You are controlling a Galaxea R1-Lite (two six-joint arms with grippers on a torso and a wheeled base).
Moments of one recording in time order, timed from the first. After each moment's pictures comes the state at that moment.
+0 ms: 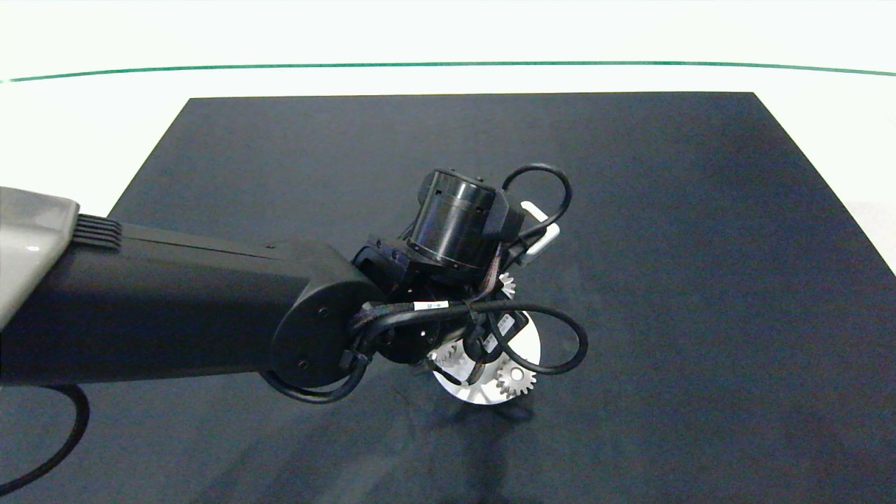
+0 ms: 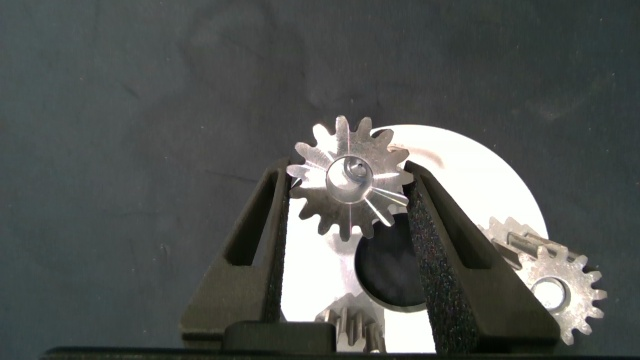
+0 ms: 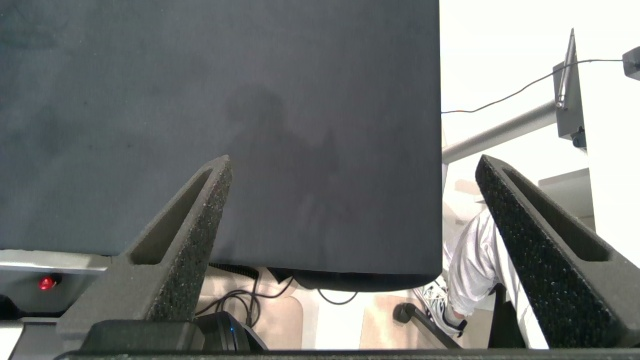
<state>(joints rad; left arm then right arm) -0.87 1.92 -1.39 -0.03 0.31 0.35 0.25 0.16 -0.84 0.85 -0.38 -0.26</state>
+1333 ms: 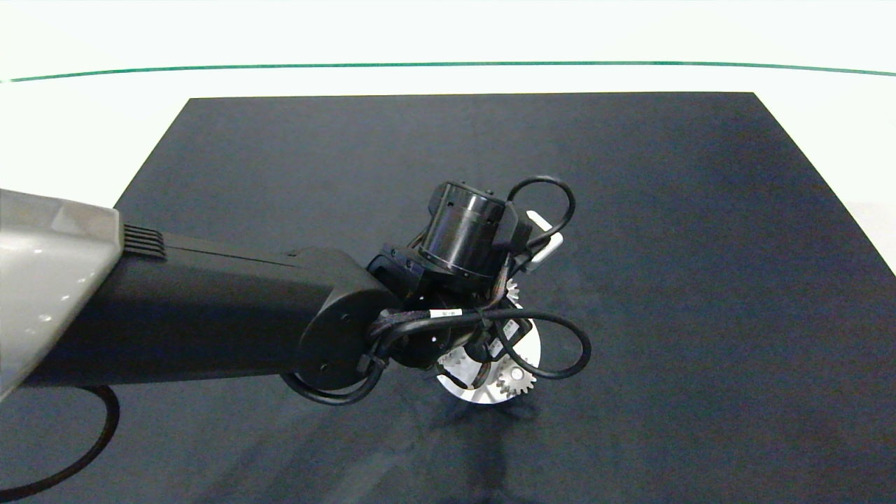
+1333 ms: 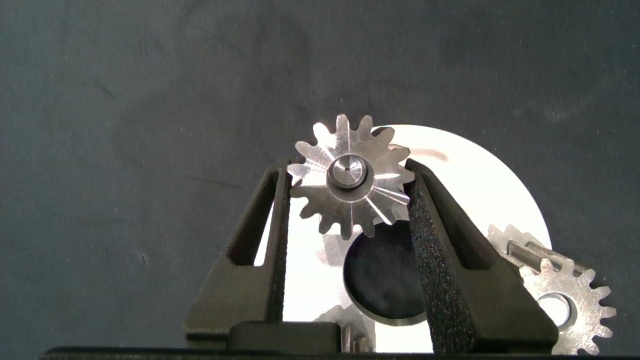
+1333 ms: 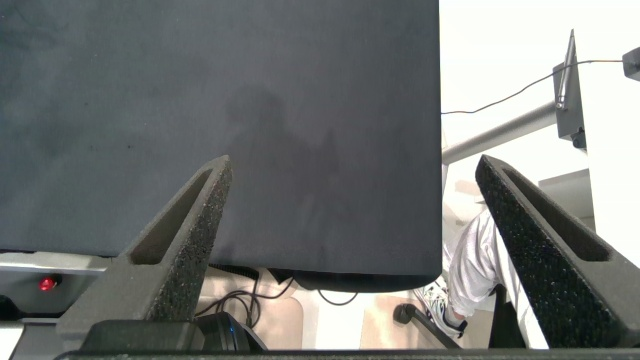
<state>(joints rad) -0.87 1.96 -1.40 -0.04 0.31 0.34 0.25 0.16 -0.85 0.85 -0.38 -0.26</state>
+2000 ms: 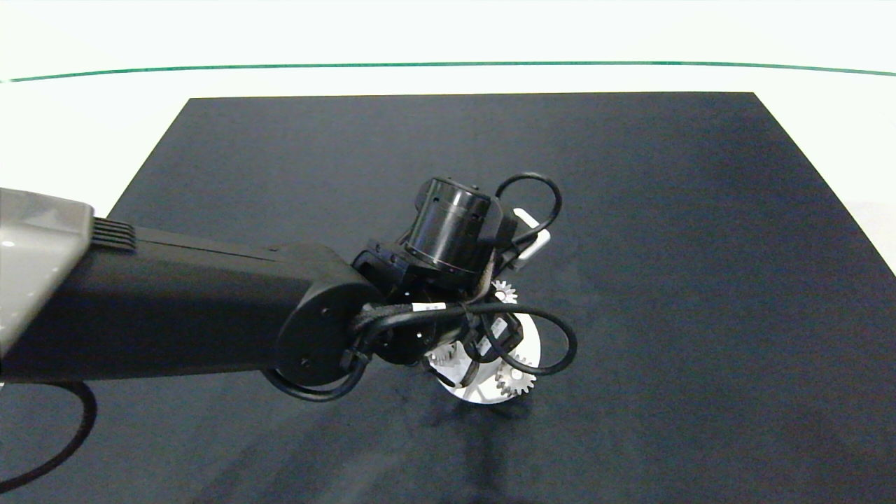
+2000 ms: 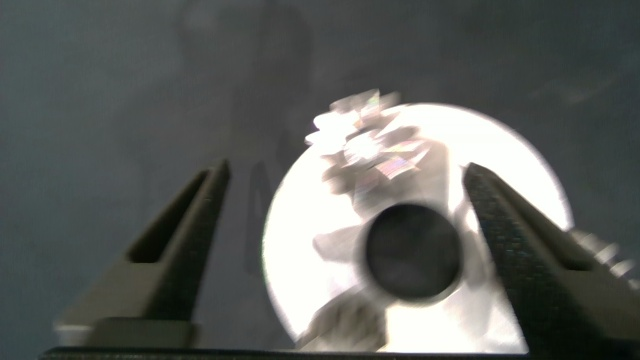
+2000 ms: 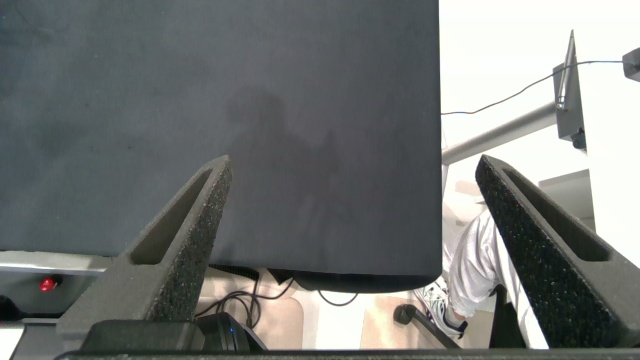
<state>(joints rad) -0.84 1.92 -1.37 -0.02 0.31 0.34 0.25 0.16 -0.85 0.85 -0.38 -0.26</state>
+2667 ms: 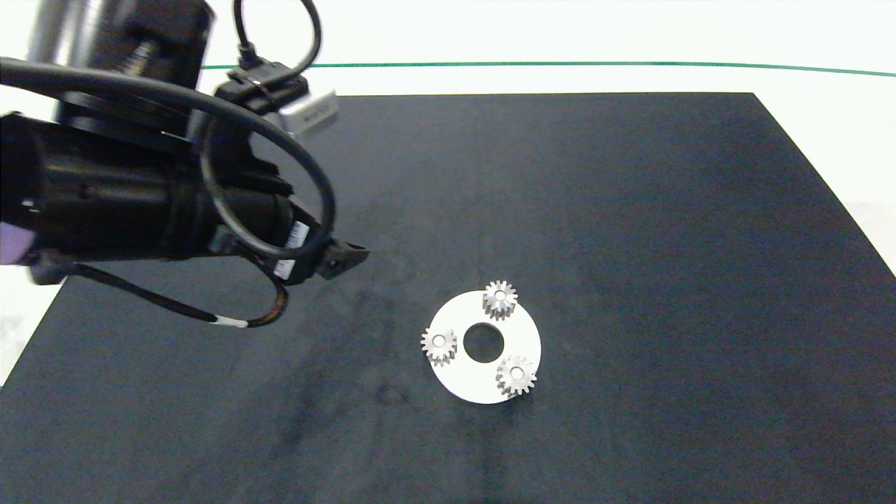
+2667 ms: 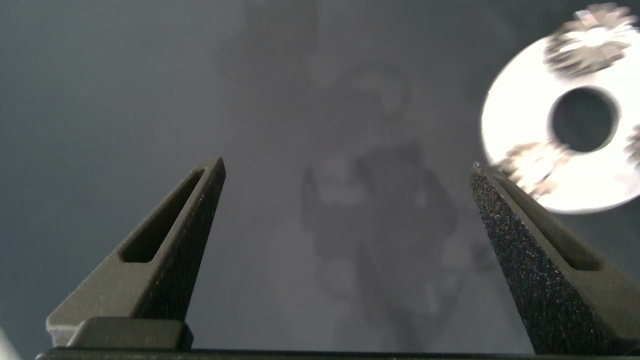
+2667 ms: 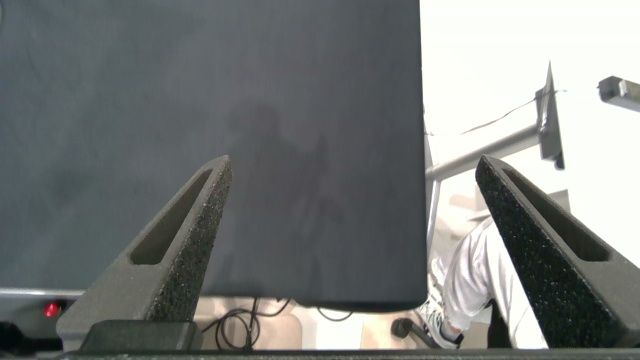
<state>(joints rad) -0.61 1.49 -1.41 0.42 0.31 0.28 0.24 0.31 -1.01 0.82 -0.38 -0.26</state>
